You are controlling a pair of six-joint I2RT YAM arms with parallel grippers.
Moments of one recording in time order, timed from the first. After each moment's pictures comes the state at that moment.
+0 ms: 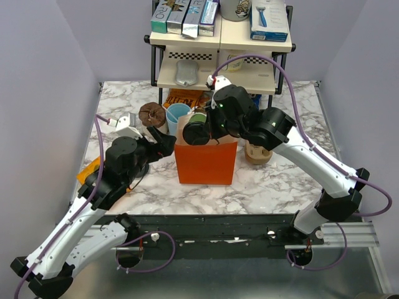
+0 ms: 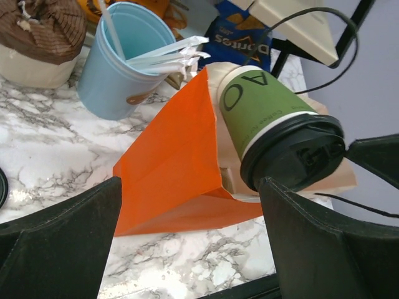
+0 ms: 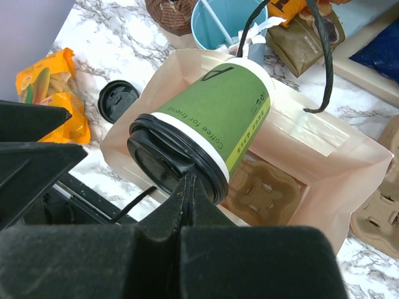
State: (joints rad) left arm -0.64 0.71 0.94 -0.52 -0.29 -0.75; right arm 0.98 1.58 1.91 -0.92 0.27 0.39
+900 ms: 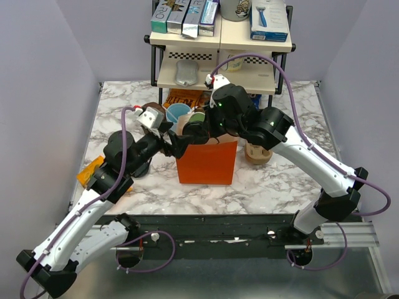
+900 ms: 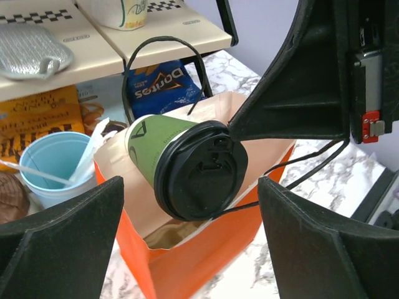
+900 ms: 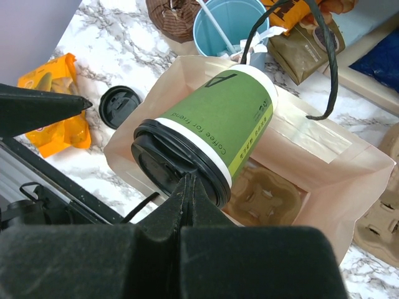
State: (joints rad) left arm -0.61 0.77 0.90 -0.12 0.13 -0.20; right arm 0.98 1.59 1.91 -0.90 0.27 0.38
